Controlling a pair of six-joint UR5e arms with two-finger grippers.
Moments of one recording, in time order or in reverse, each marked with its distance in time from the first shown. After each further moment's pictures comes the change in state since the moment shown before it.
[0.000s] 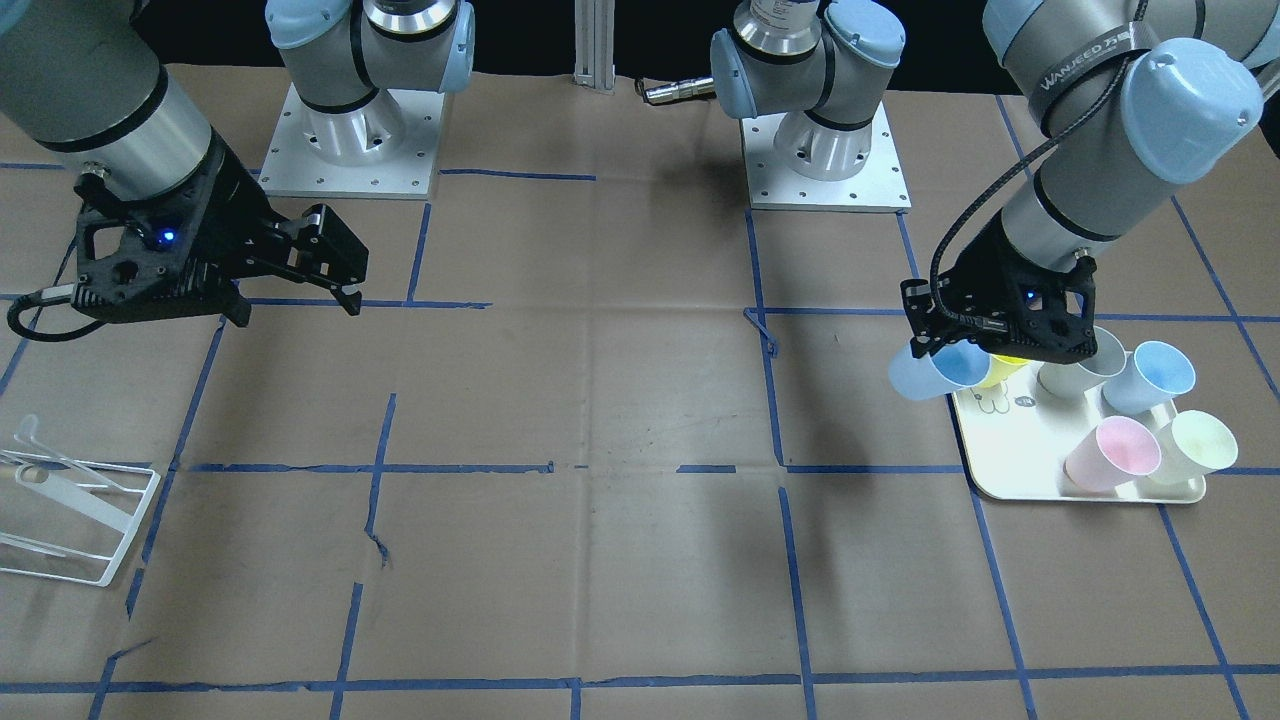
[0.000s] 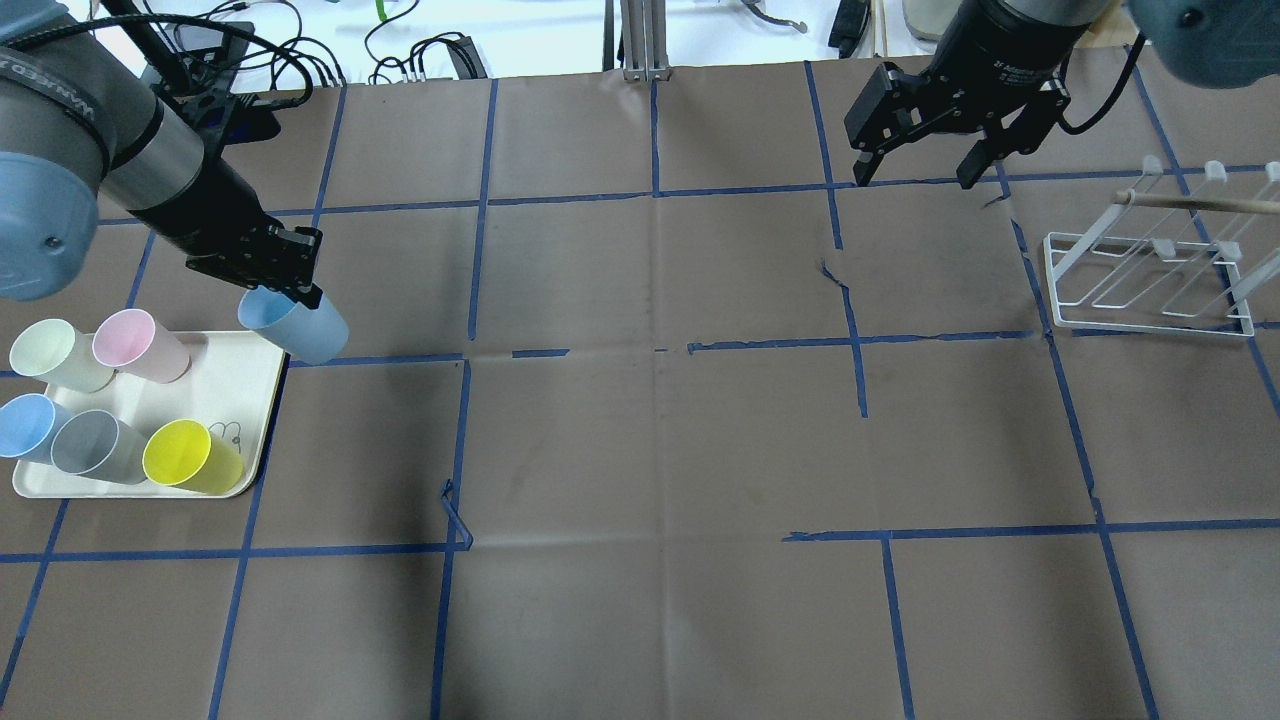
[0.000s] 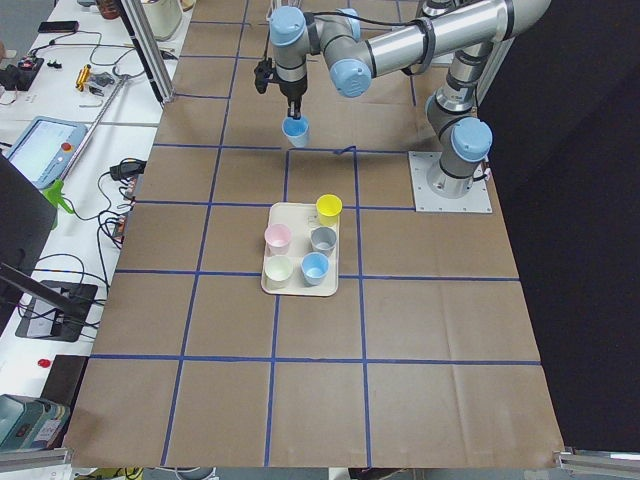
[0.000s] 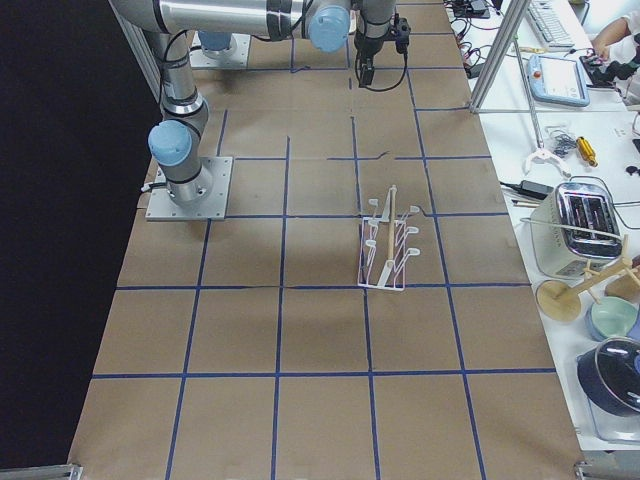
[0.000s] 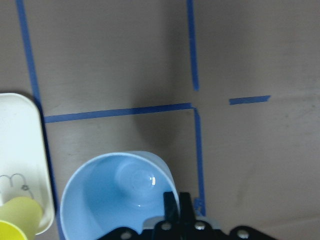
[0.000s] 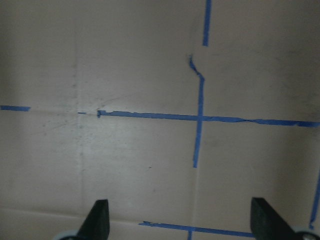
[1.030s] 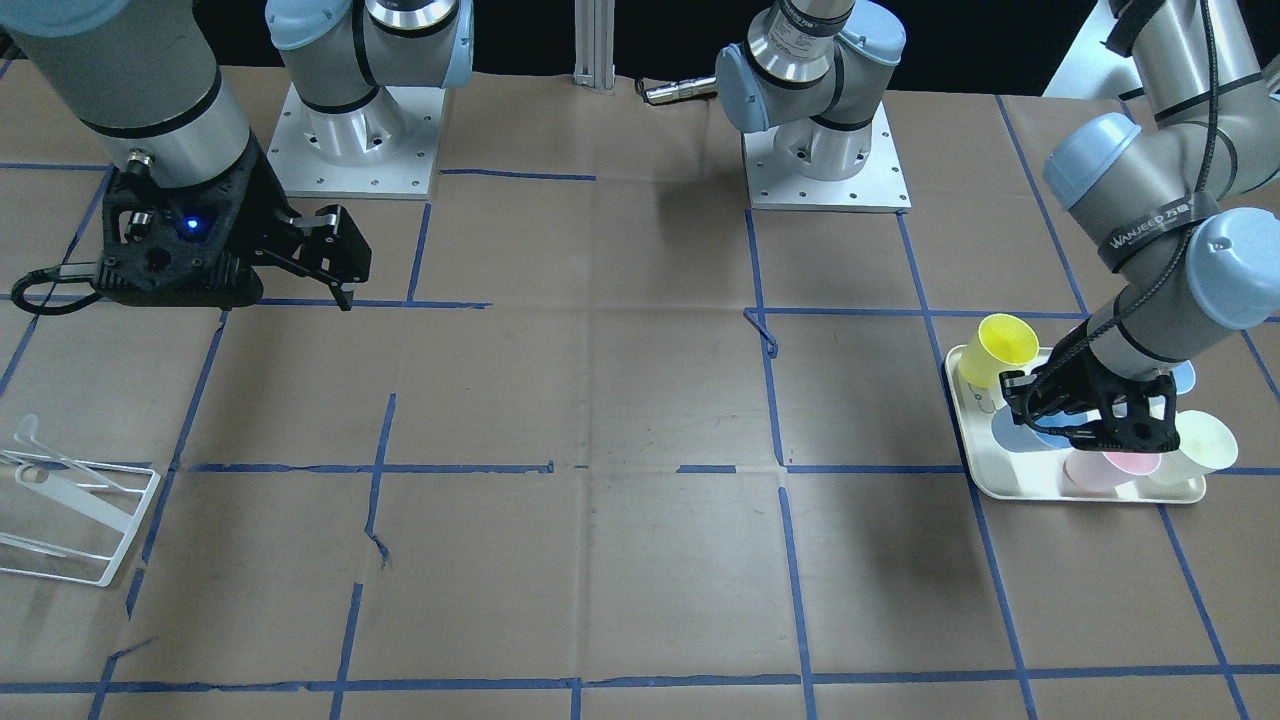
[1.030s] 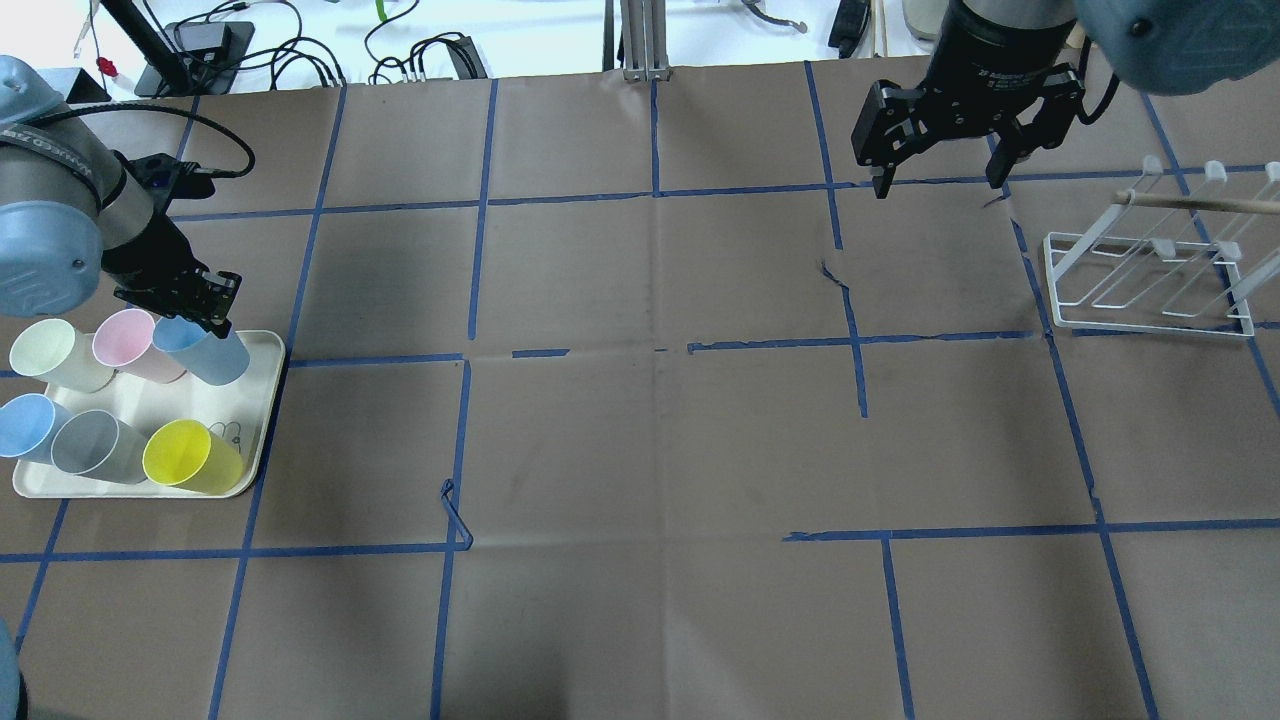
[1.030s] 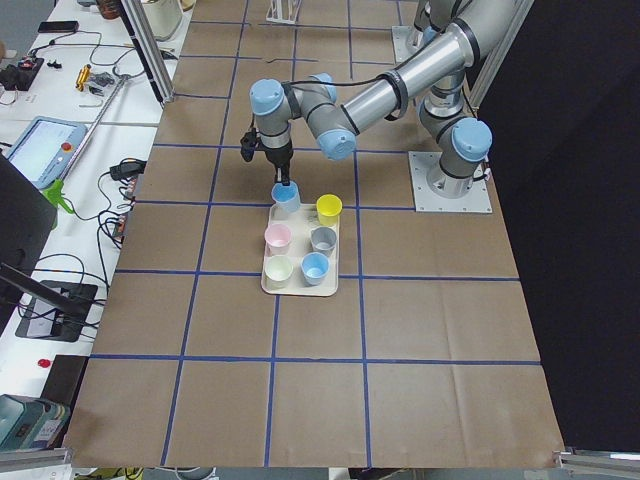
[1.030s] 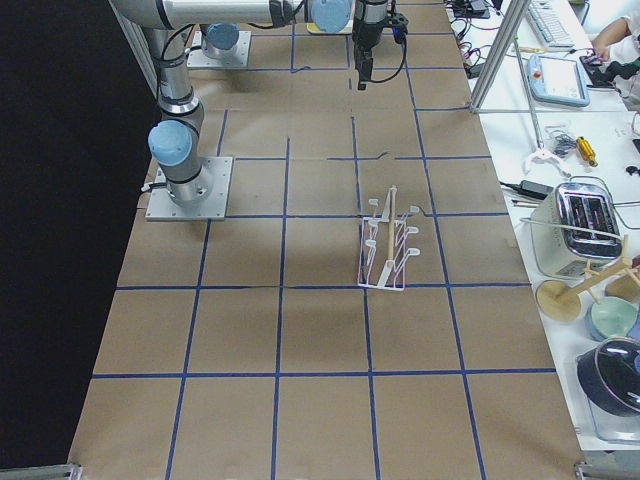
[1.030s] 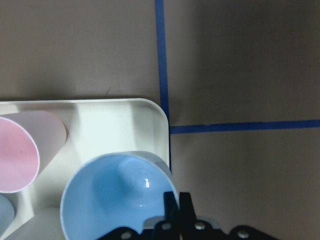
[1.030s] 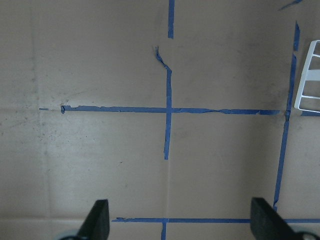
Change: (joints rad) left arm 0.172 -0.190 -0.035 0.203 0.122 0.154; right arm 0.060 -0.003 0.002 0.011 -0.097 0.050
